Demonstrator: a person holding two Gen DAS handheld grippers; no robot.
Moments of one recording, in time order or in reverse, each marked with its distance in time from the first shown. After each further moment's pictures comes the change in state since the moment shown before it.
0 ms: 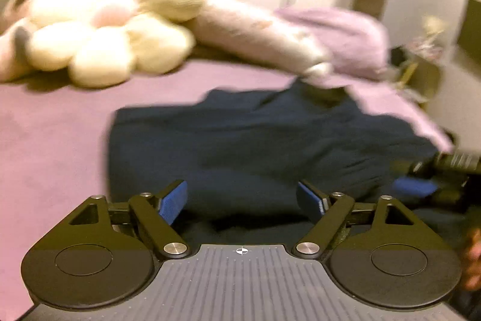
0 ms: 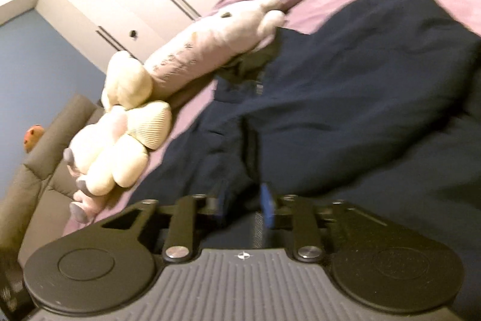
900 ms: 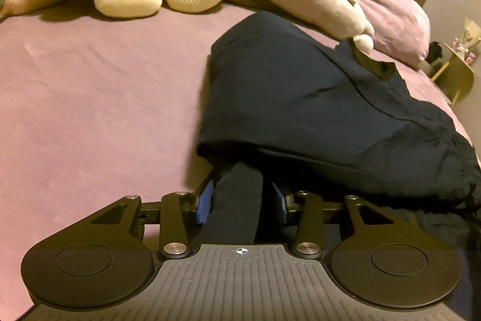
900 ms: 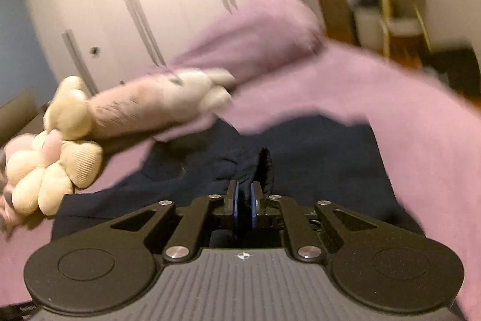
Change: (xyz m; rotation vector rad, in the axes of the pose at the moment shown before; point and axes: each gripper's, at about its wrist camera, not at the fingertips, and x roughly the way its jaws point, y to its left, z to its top) left arm 0.052 0.018 -0.010 -0.136 0.147 0.036; right arm -0.051 -0.030 0.052 -0.115 -0.180 -0.304
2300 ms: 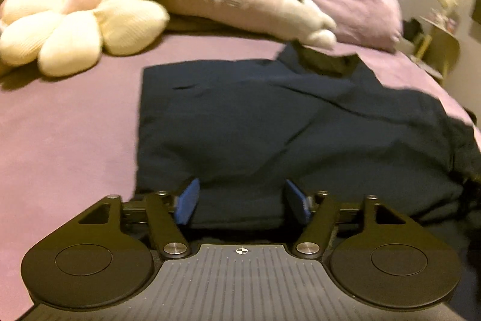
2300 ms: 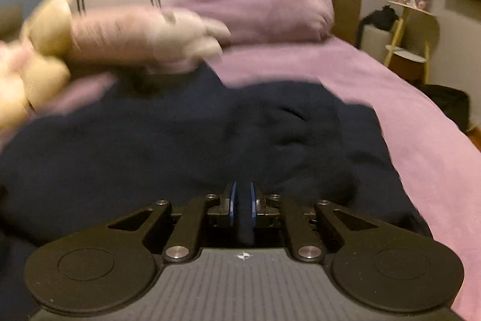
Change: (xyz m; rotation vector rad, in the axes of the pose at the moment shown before) left arm 0.033 -0.094 0.009 0.212 -0.086 -0.001; right arm 0.065 0.007 -0.031 -0.377 0.022 -0.176
